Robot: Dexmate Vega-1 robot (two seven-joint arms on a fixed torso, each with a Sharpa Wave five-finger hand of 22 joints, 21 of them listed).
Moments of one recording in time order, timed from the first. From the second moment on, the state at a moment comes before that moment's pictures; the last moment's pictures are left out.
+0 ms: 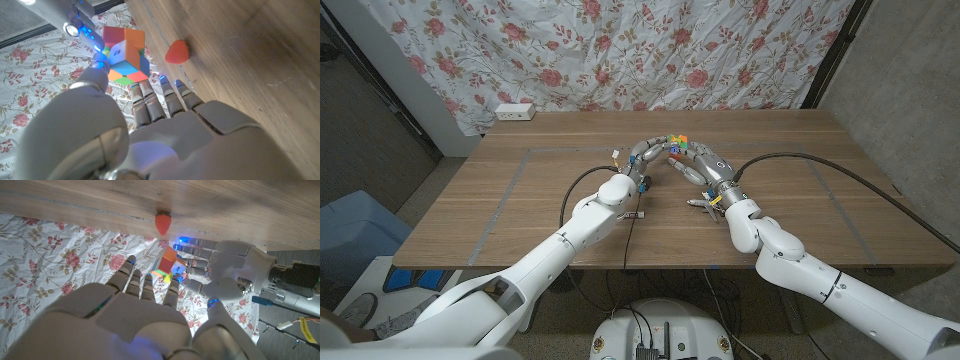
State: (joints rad) left arm 0.71 0.30 0.64 -1.41 -0.34 0.01 0.27; left_hand 0.79 0.05 0.44 -0.17 0.18 0.63 -0.06 0.20 0.19 0.69 -0.19 0.21 0.20 0.38 -0.04 0.18 0.16 0.15 0.04 0.19 0.17; right arm -0.94 -0.70 -0.73 -1.92 -0.66 -0.40 -0.31; right_hand 0.04 0.08 0.35 0.03 0.22 0.27 -0.21 0.19 0.17 0.06 0.07 0.19 0.18 -0.01 0.11 0.22 0.25 0.22 0.08 0.19 0.16
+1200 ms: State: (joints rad) left arm 0.72 0.31 0.63 -1.44 -0.33 -0.02 0.28; left_hand 0.79 0.05 0.43 -0.17 0.18 0.63 -0.06 0.20 0.19 0.68 -0.19 0.21 0.20 0.41 -0.05 0.19 0.17 0.33 0.02 0.24 0.17; right arm -0.96 -0.71 -0.68 -1.95 -0.67 -0.44 -0.38; right_hand 0.04 0.08 0.36 0.02 0.22 0.28 -0.22 0.19 0.17 0.06 0.06 0.19 0.18 0.00 0.10 0.22 0.25 0.22 0.08 0.19 0.16
